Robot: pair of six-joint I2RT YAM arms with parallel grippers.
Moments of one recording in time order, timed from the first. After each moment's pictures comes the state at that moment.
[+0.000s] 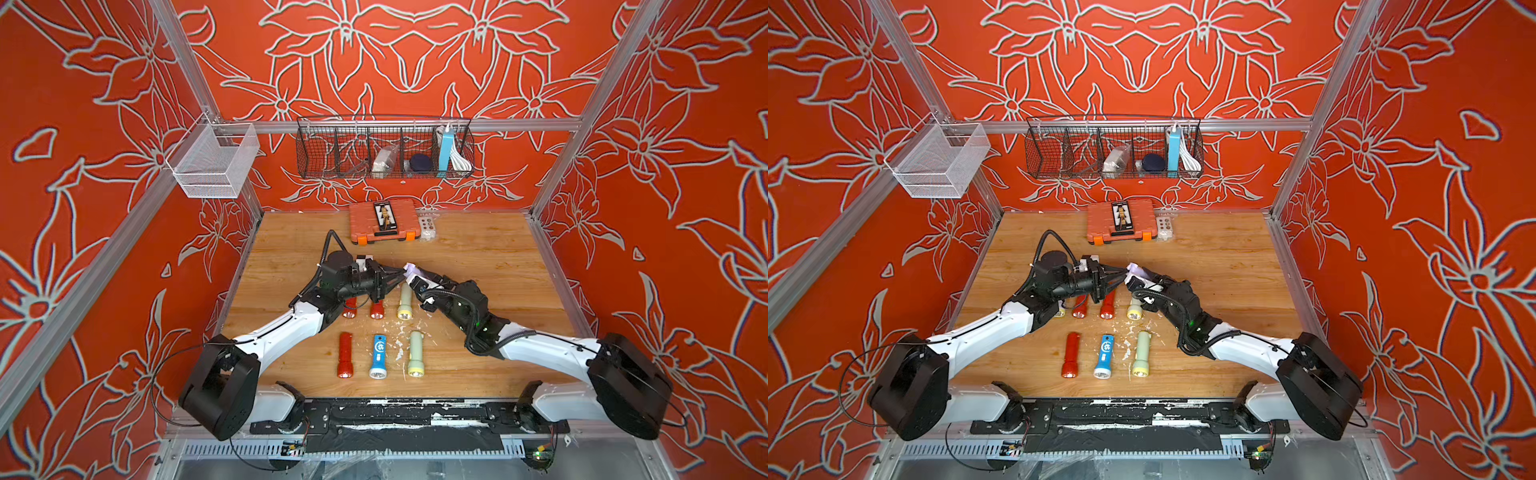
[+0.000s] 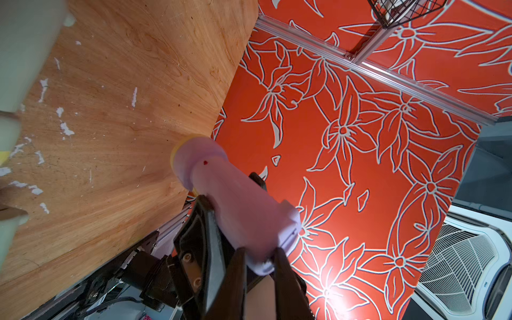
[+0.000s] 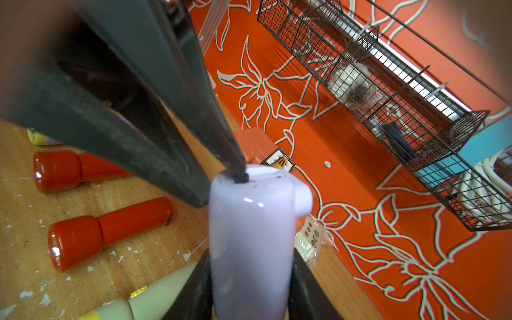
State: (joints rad) left arm -0.46 1.34 0.75 0.37 0.66 -1.77; right arm 0.84 1.32 0.56 0.62 0.13 -0.62
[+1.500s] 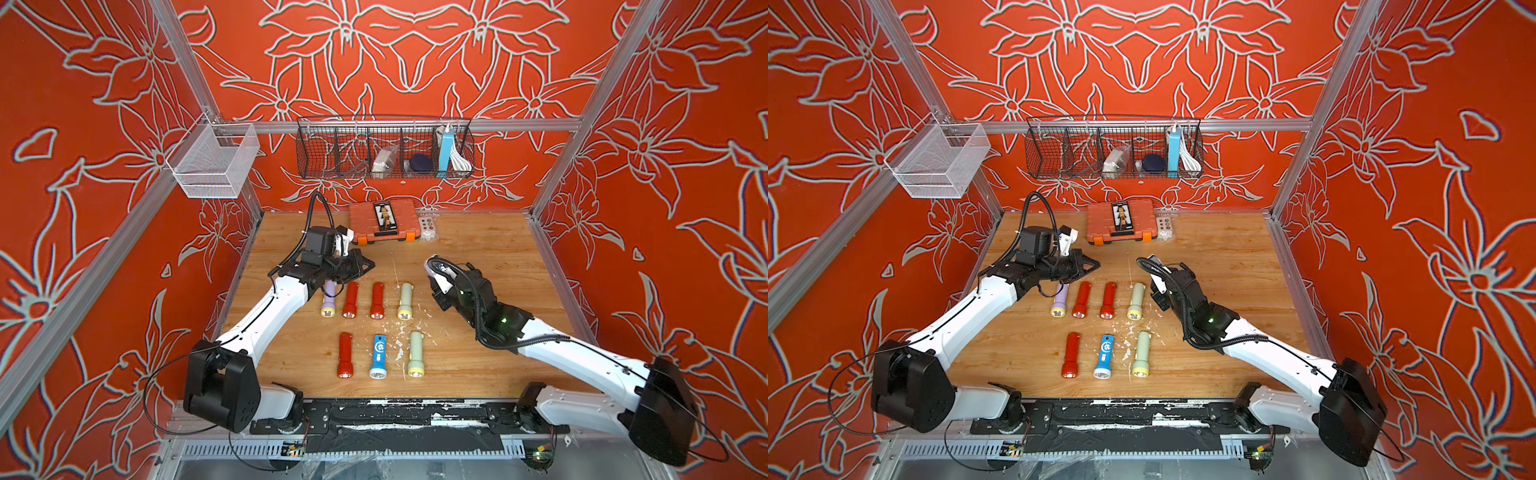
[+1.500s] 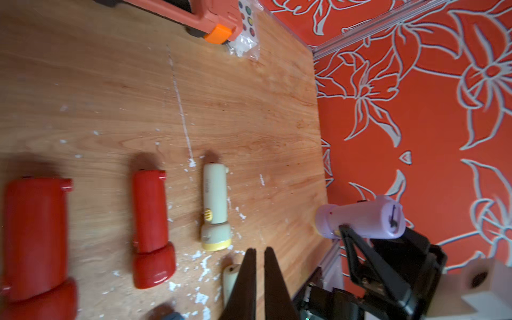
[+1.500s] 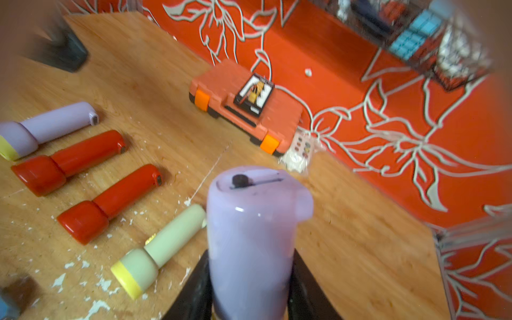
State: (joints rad) left arm -0.23 1.36 1.07 -0.41 0.56 -0.64; right arm 0.81 1.15 0.77 -0.09 0.38 -0.17
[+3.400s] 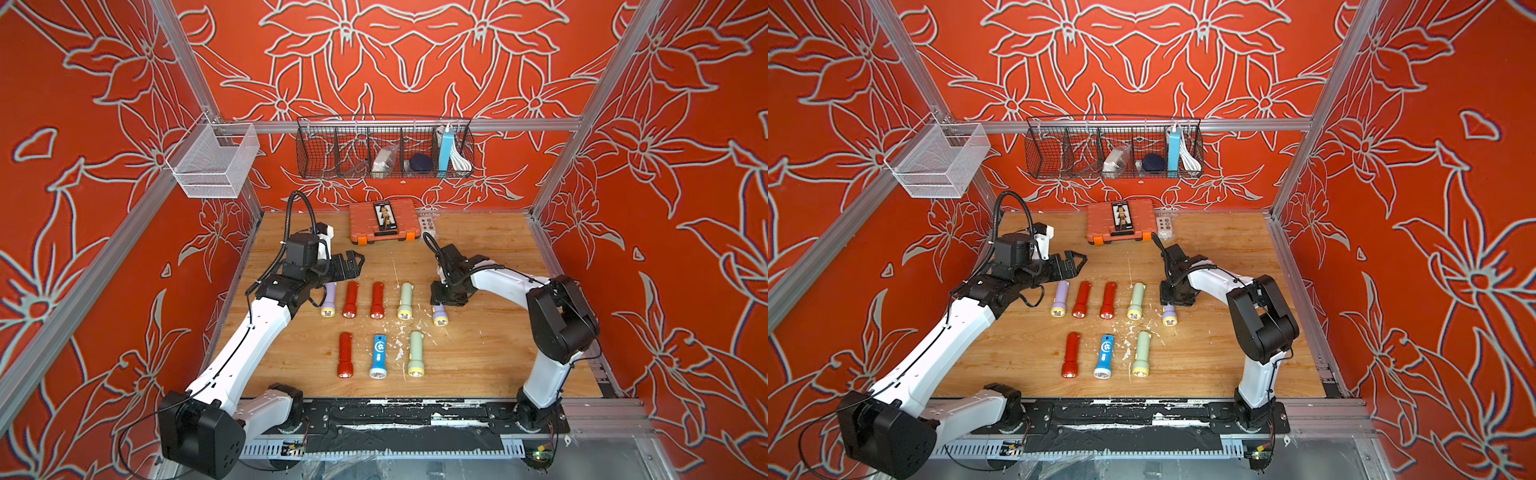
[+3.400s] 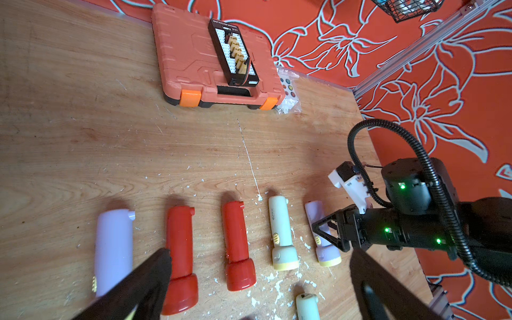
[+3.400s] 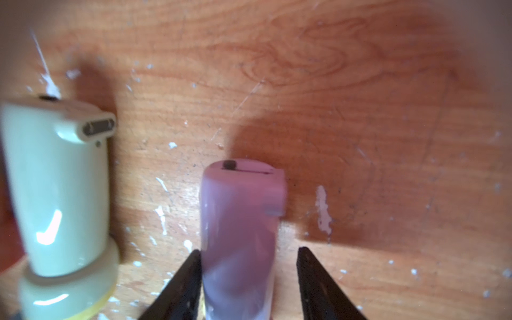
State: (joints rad) left arm -0.21 1.14 1.01 -0.45 0.27 -0.44; right arm 0.51 1.80 1.19 -0.72 -0.13 0.44
